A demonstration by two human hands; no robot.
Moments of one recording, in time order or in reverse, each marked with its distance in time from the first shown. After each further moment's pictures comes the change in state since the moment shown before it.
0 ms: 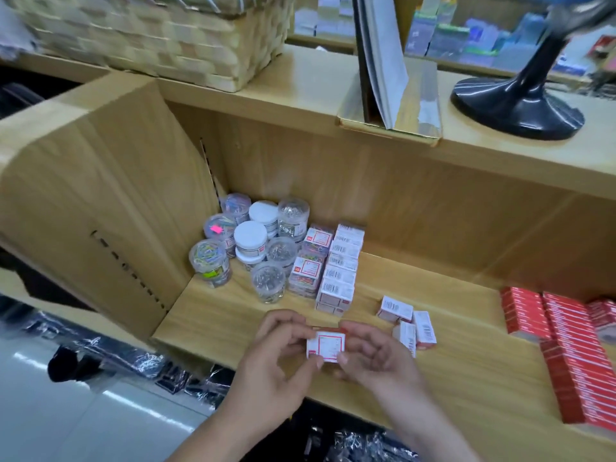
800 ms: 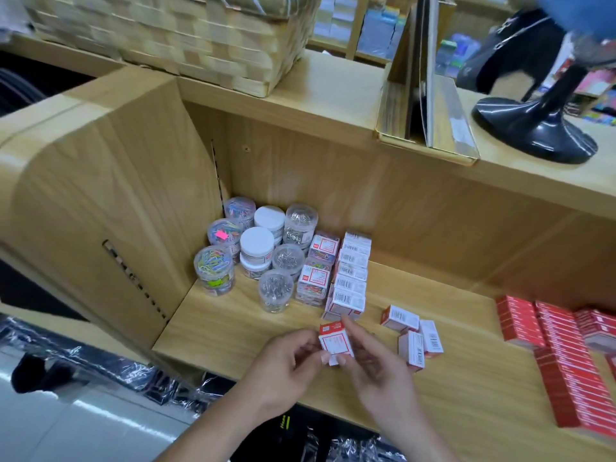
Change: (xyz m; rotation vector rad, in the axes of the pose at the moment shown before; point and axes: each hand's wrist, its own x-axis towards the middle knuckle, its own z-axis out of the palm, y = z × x) left_hand 0.027 -0.032 -0.011 -0.092 -0.319 -0.286; right_hand 0.019 0.028 0.016 -0.430 0.134 -0.381
